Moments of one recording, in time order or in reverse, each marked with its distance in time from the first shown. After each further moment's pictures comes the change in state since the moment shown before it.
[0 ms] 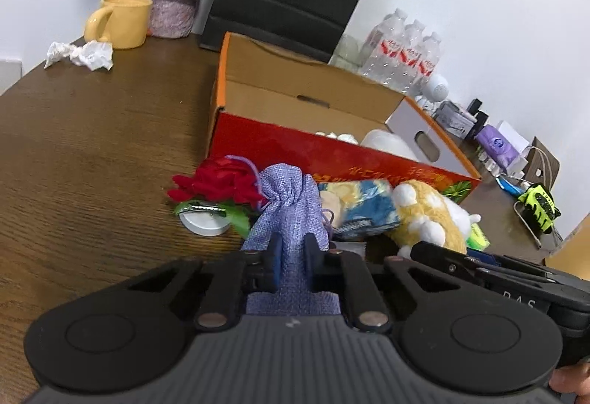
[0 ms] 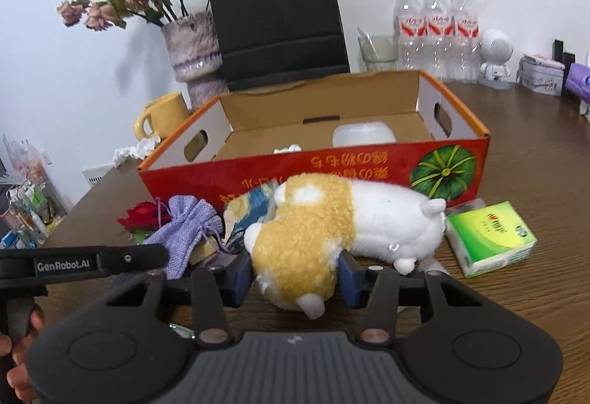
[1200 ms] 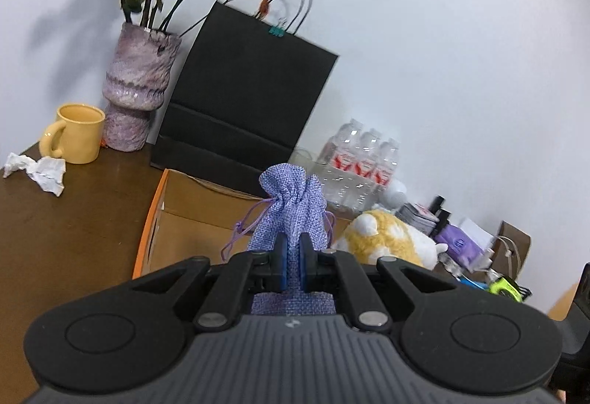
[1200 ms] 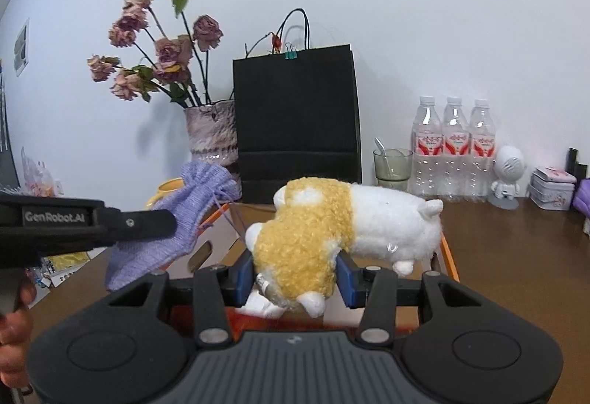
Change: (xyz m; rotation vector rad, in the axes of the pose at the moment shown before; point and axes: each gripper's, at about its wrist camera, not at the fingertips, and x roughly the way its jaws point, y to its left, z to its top) left arm -0.002 -0.047 0.091 -0.029 -0.283 -0.086; right arm -0.012 -0.004 0.091 -0.138 -0.237 0.032
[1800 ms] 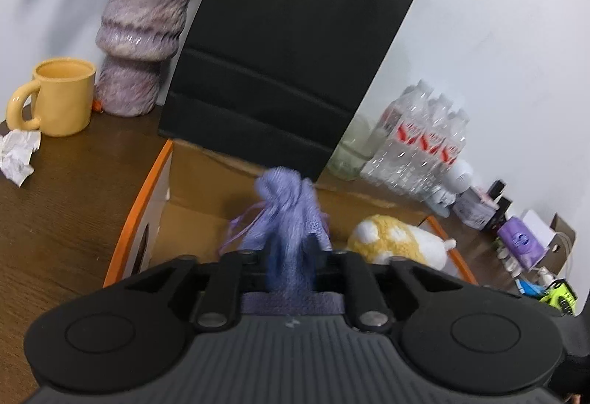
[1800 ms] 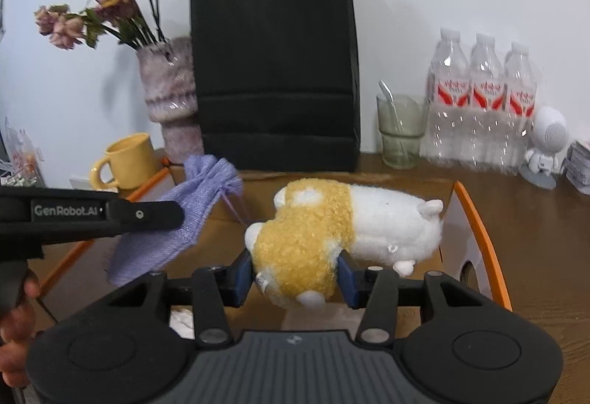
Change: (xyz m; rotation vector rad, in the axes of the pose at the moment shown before) left arm 0.126 0.037 0.006 -0.027 0.135 0.111; right arm 0.139 -0.035 0.003 -0.003 0.182 -0.001
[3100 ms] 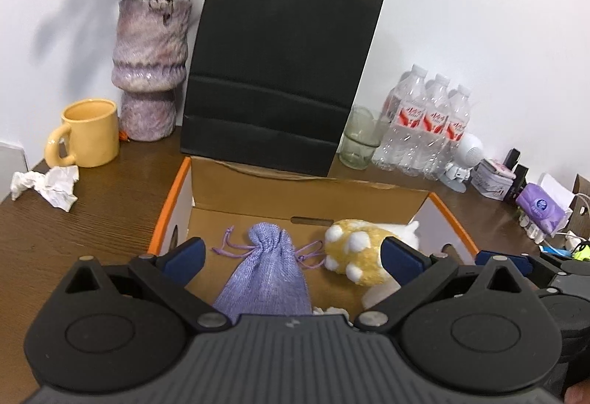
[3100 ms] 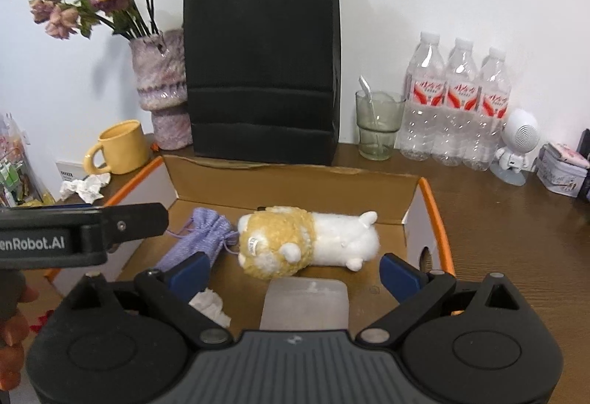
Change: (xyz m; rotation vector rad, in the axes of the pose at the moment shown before) left arm -0.052 -0.038 -0.006 0.136 -0.017 0.116; right arm -0.047 0.001 0.005 -0.022 0.042 -0.071
